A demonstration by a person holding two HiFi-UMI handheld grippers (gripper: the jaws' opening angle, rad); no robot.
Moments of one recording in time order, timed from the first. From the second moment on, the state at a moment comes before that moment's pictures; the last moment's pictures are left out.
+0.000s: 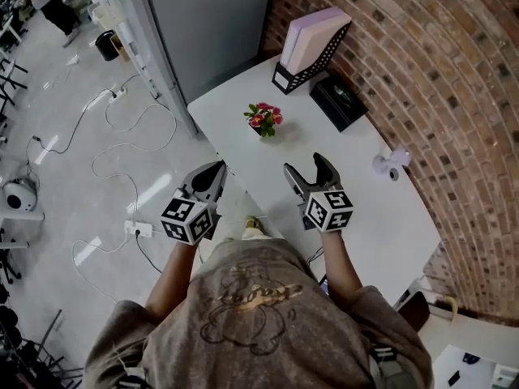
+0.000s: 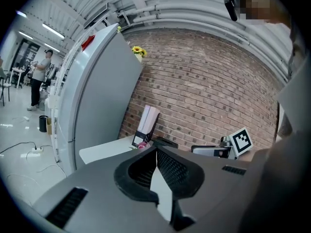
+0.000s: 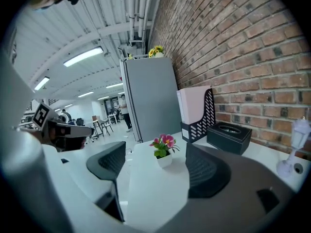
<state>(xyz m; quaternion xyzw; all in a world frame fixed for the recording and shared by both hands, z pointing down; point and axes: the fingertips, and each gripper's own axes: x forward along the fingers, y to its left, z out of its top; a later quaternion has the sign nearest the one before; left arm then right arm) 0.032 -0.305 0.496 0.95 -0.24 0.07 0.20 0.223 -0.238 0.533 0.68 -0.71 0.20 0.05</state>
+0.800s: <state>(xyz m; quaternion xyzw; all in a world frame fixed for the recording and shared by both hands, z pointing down) 0.032 -0.310 0.487 0.95 -0.25 0.06 0.16 0.200 -0.208 0.516 0.65 -0.74 0.16 0.04</state>
